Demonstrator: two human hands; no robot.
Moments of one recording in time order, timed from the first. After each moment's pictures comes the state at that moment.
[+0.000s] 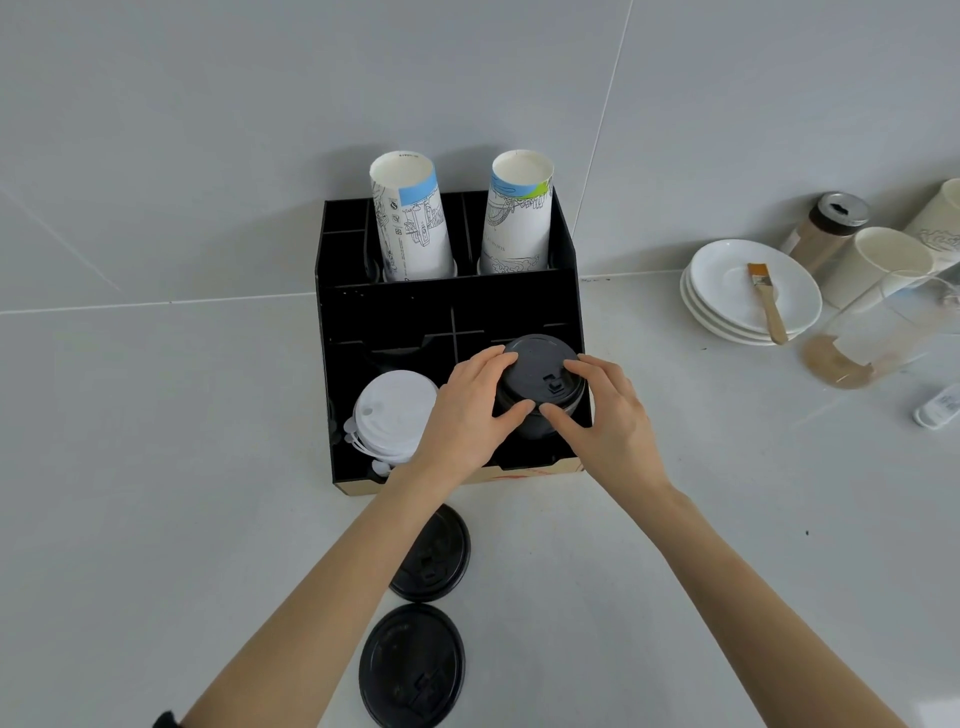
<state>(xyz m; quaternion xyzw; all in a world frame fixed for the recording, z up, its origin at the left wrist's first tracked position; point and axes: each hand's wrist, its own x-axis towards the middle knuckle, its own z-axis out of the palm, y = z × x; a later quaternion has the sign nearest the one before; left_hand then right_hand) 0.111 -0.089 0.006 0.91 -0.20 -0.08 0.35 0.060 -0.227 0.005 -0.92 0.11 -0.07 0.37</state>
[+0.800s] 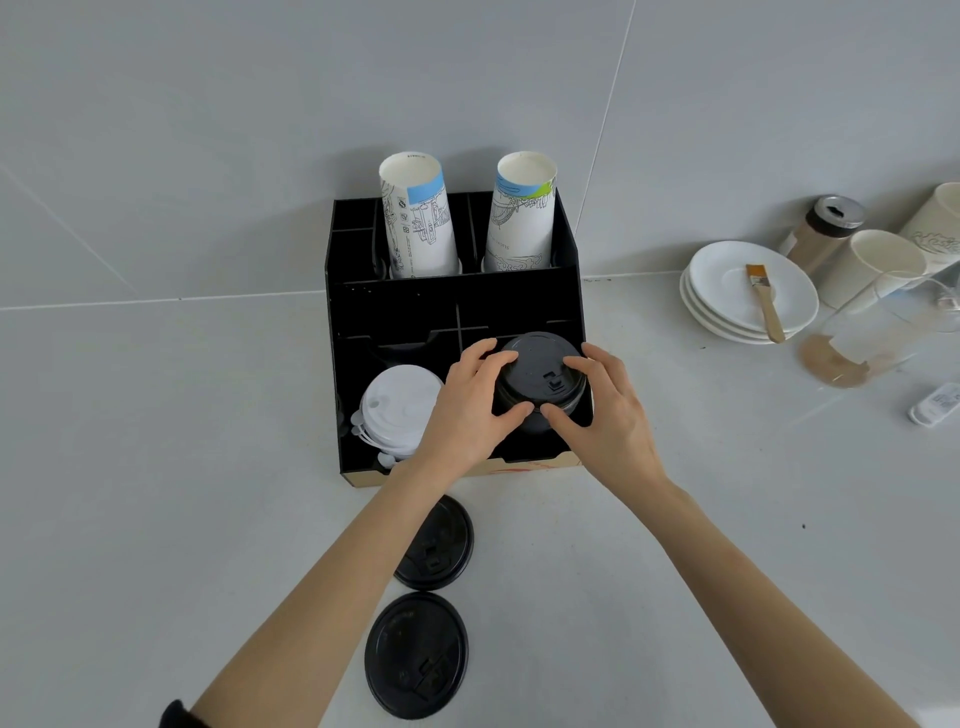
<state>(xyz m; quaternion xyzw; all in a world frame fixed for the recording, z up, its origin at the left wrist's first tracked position) 0.106 -0.083 0.005 0.91 -0.19 -0.08 0.37 0.055 -0.224 0.006 -0.92 0.09 -0.07 0.37</state>
